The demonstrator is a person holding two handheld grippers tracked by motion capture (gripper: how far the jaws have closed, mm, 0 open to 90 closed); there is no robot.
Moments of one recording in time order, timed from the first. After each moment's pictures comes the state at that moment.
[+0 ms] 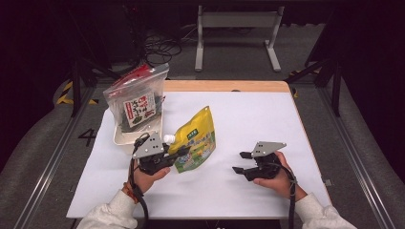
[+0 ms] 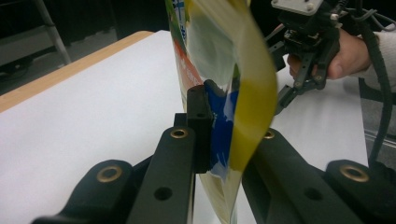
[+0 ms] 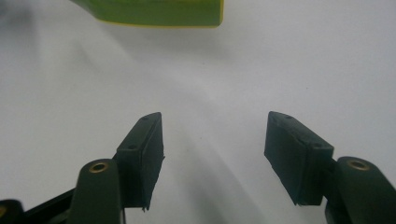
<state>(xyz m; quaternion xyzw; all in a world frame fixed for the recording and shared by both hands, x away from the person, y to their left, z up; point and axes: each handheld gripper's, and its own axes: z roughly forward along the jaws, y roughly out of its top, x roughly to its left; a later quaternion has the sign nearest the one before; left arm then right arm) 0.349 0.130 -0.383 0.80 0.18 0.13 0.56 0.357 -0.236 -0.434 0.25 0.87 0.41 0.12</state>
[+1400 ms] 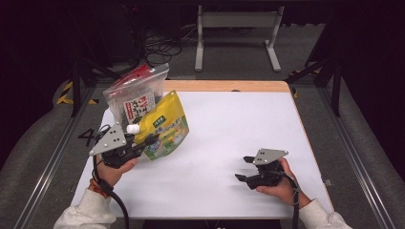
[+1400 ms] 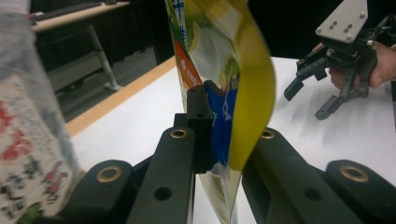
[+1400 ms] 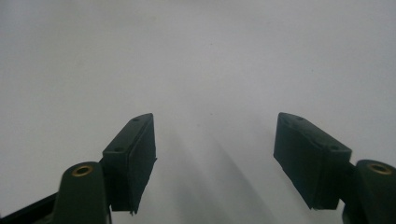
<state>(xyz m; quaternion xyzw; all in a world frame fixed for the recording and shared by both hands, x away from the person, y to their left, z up) 0.344 0.210 -0.343 0.78 0.18 0.21 0.56 0.339 -0.239 -0.438 0.24 0.87 0.40 0.14</state>
